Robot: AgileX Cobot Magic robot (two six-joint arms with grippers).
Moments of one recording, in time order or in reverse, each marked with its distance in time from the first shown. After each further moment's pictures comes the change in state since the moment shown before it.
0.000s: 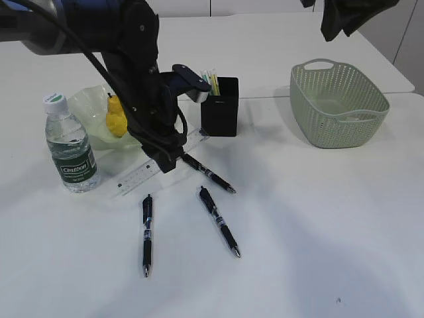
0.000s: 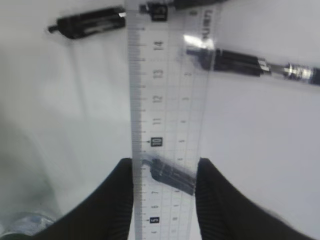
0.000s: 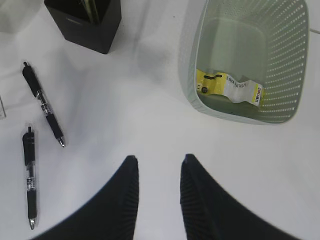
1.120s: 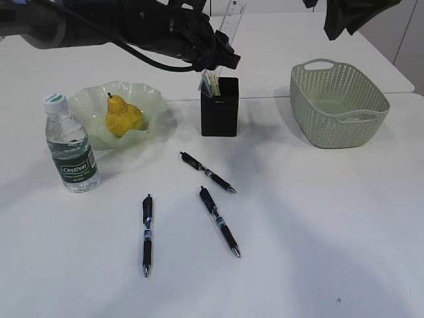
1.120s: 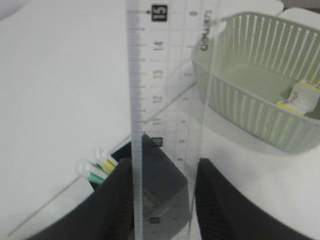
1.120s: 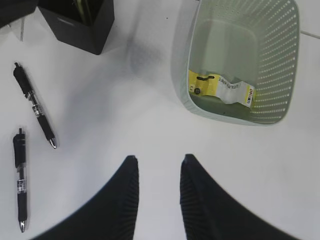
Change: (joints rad) left arm 0.000 0.000 -0.039 -0.149 -0.884 -0.101; right arm 0.000 0.000 0.000 -0.021 0.000 0.002
